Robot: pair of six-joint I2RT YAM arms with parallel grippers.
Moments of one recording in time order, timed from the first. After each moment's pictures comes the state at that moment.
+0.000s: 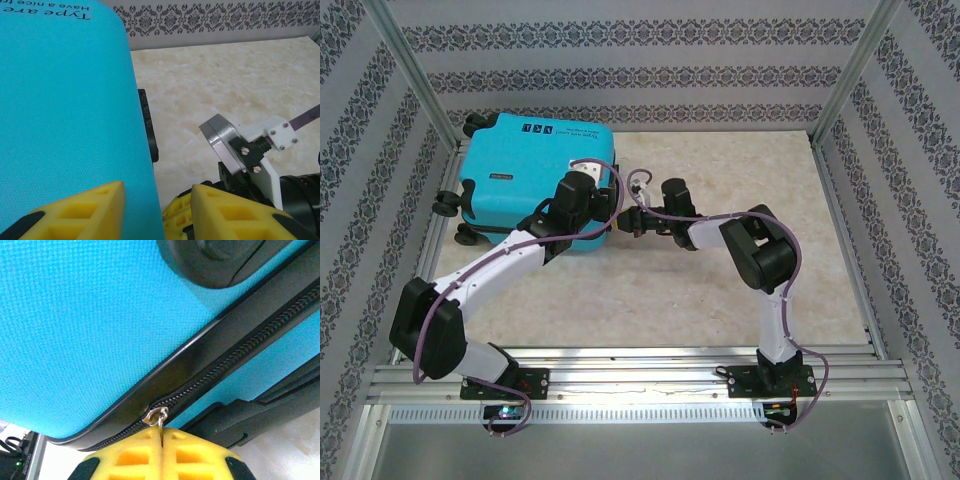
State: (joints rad) left arm -0.55 1.46 1.06 -0.16 -0.22 -0.27; right arm 0.48 2.10 1.13 0.65 -0.88 0.42
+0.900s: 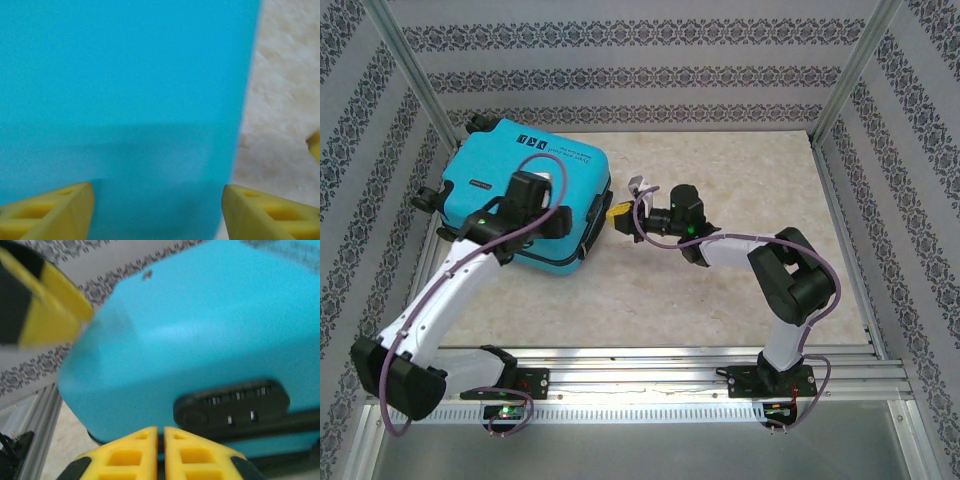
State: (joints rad) left arm -0.35 1.17 1.21 -0.87 -0.16 -0.37; right arm 0.57 1.80 0.92 0.75 -0.75 0.26
